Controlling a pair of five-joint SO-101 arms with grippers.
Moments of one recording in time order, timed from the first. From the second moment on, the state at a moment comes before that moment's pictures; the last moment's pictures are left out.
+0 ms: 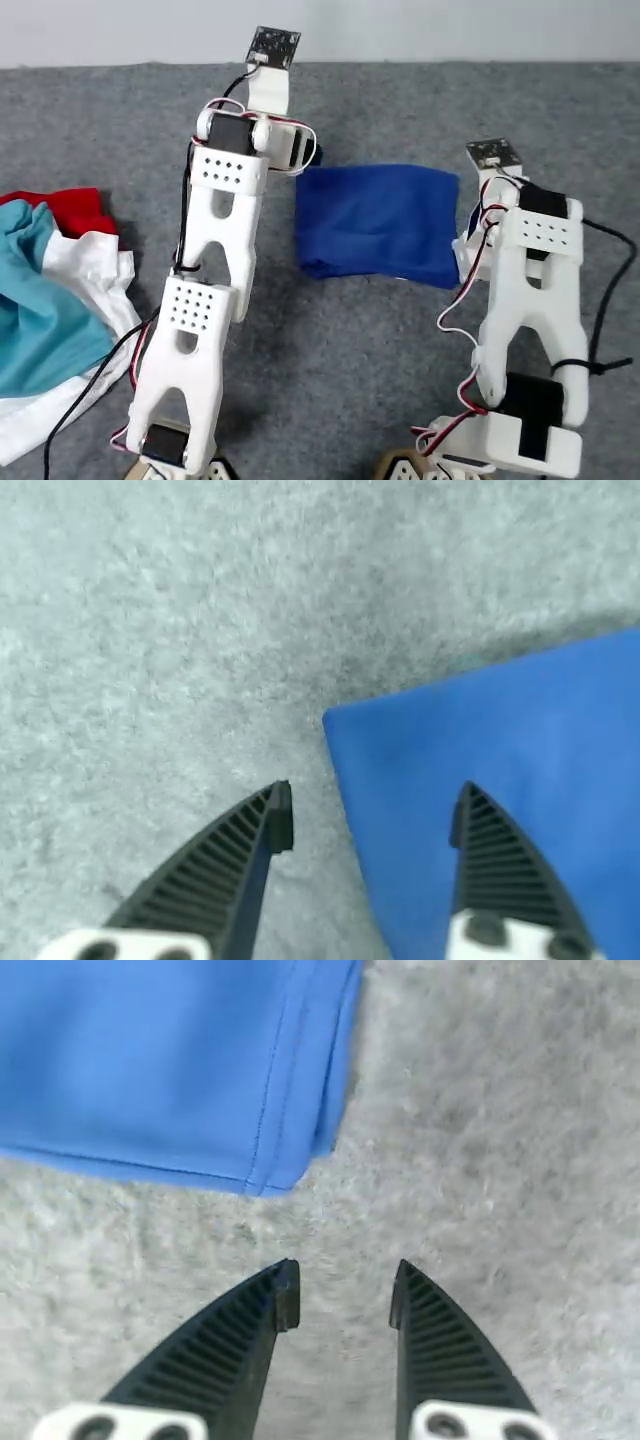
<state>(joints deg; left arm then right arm) 11.3 63.3 -87.3 99.4 8.9 10.1 -4.4 17.1 77.6 18.9</state>
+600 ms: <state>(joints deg) 13.3 61.8 -58.2 98.9 9.3 -0.3 12.1 11.3 52.0 11.0</state>
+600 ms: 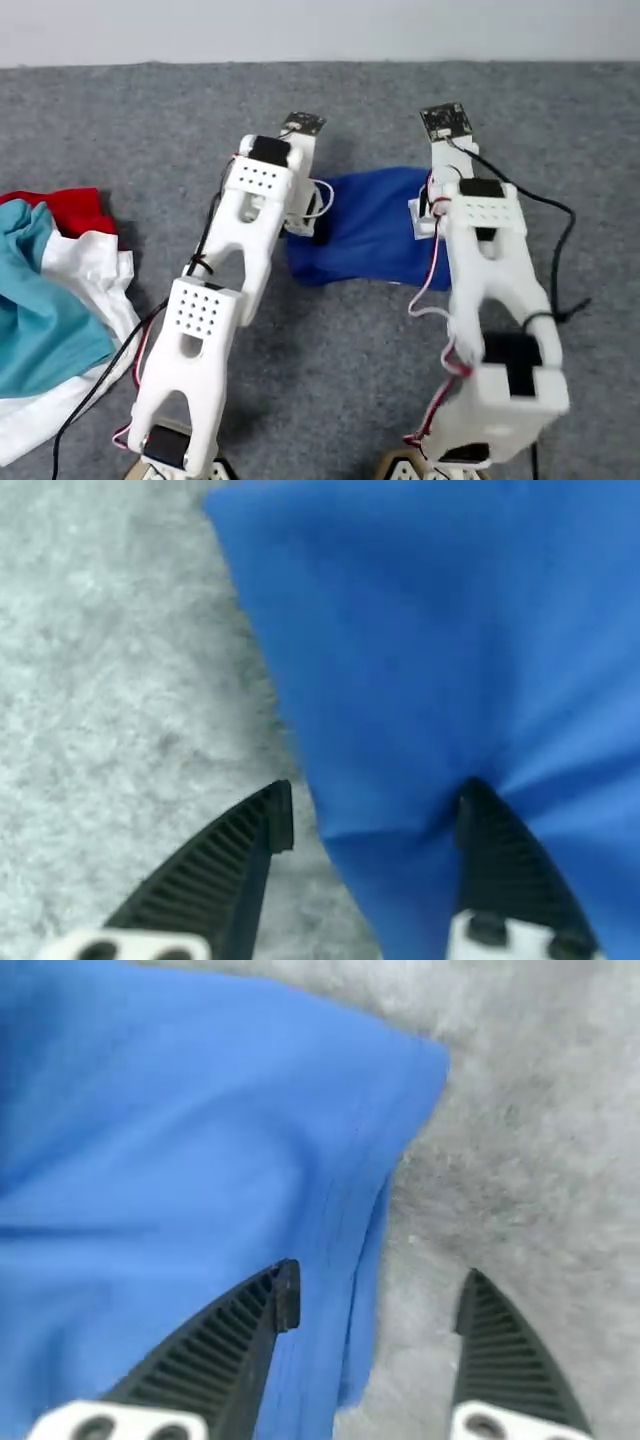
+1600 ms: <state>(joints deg) 11.3 61.9 -68.0 99.6 3.8 -5.0 34.1 -8.5 58.6 11.3</state>
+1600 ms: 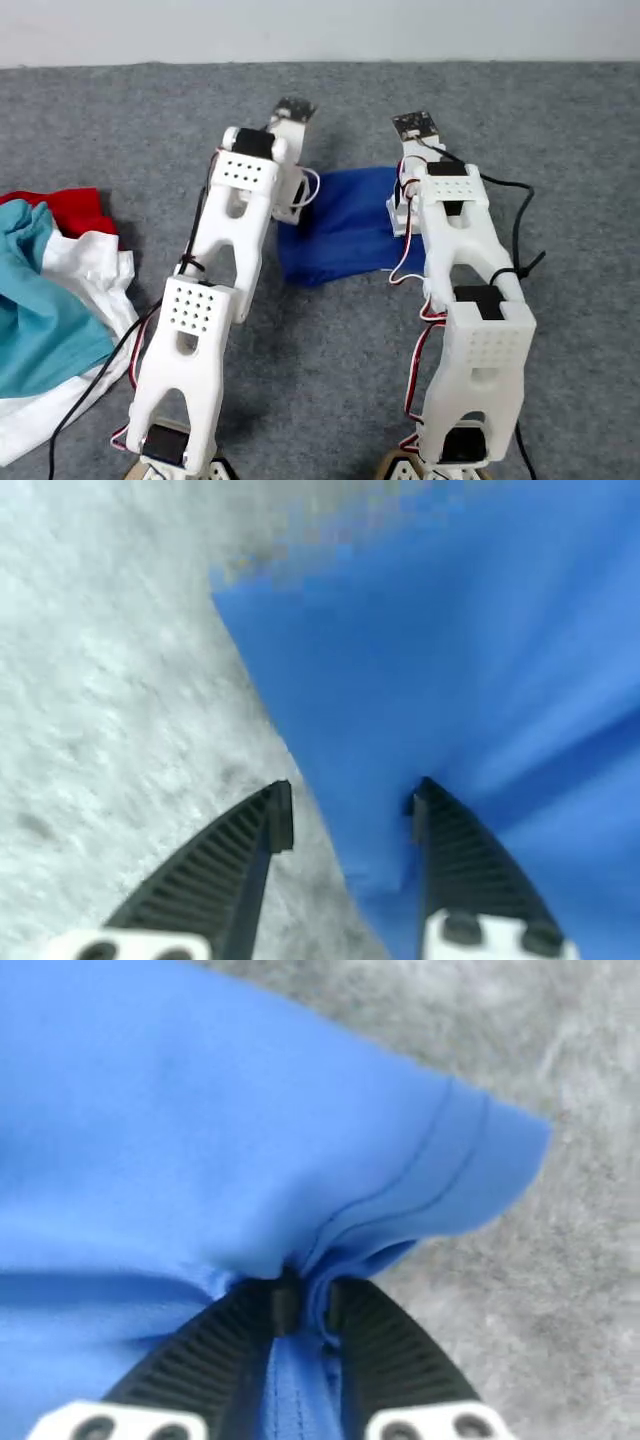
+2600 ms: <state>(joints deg) 11.2 61.9 -92.2 99.8 3.8 34.0 36.4 -17.5 55.6 -14.8</state>
